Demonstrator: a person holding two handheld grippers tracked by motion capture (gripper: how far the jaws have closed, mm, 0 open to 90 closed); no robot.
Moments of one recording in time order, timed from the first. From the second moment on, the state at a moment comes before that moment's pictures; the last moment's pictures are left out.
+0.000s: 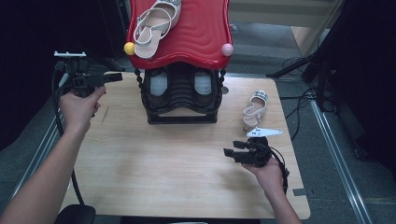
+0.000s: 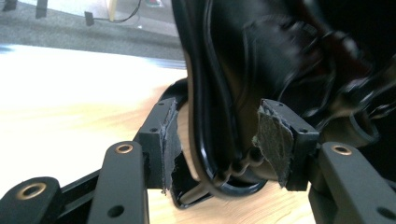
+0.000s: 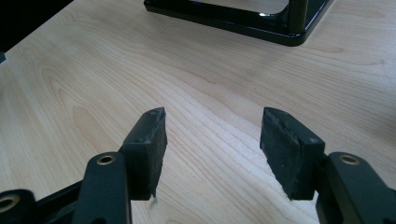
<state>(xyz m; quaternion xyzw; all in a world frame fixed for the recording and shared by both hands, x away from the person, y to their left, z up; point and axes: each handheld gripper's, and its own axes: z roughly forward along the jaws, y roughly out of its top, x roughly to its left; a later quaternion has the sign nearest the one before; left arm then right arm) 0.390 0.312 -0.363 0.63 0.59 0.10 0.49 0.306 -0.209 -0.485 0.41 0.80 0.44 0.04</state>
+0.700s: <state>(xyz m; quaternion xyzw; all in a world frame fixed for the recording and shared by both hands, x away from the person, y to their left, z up) 0.361 0.297 -0.434 0.65 0.60 0.07 0.47 0.316 -0.216 -0.488 0.42 0.80 0.44 0.04</state>
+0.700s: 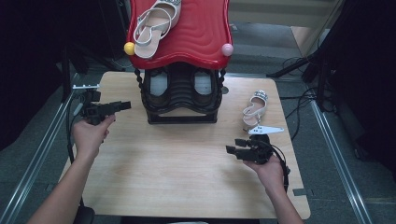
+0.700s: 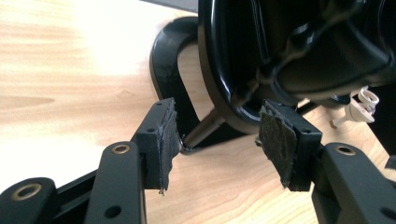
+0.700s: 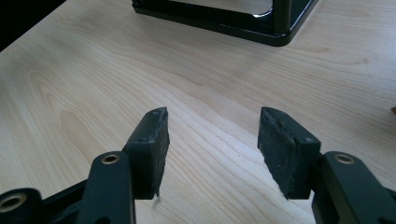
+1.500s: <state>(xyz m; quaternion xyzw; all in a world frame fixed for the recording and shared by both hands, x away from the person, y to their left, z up) 0.334 0.282 -0.470 0.67 0.58 0.05 0.46 0.319 -0.219 -0.487 0.41 0.80 0.44 0.05</state>
